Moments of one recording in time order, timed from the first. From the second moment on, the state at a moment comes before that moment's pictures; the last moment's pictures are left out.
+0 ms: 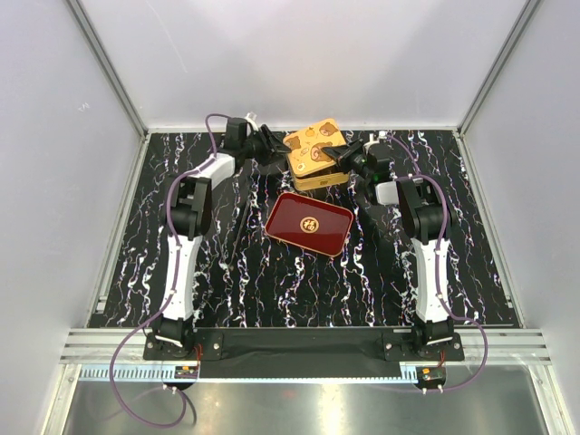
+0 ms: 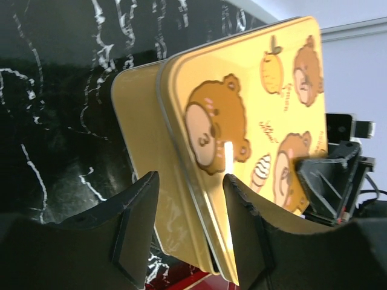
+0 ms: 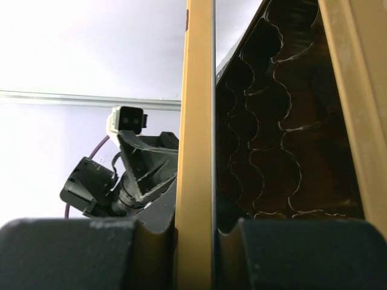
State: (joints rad) left arm -0.22 2.46 1.94 0.03 0.57 -0.85; right arm 0.21 2.34 1.39 0.87 -0.43 1.33
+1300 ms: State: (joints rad) left arm -0.22 2.52 1.97 0.04 0.60 -0.89; right arm 0.12 2.27 1.28 0.80 -0.43 1.28
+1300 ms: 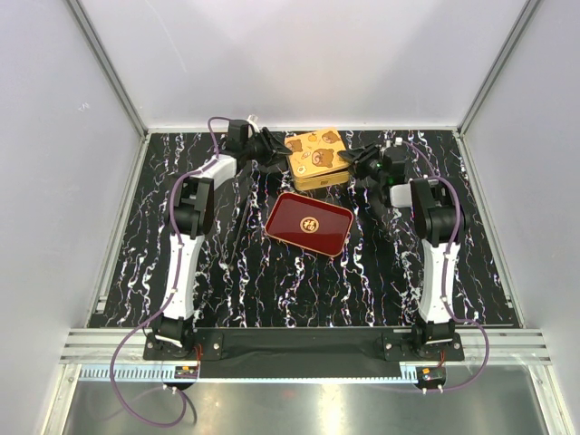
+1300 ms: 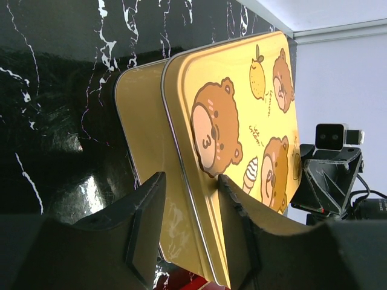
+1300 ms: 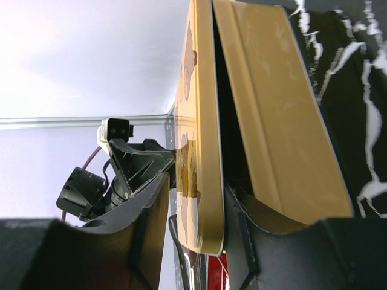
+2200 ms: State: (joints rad) left arm -0.23 2.52 1.97 0.03 0.60 -0.88; right arm 0.06 2.08 1.30 0.28 -0.33 0.96
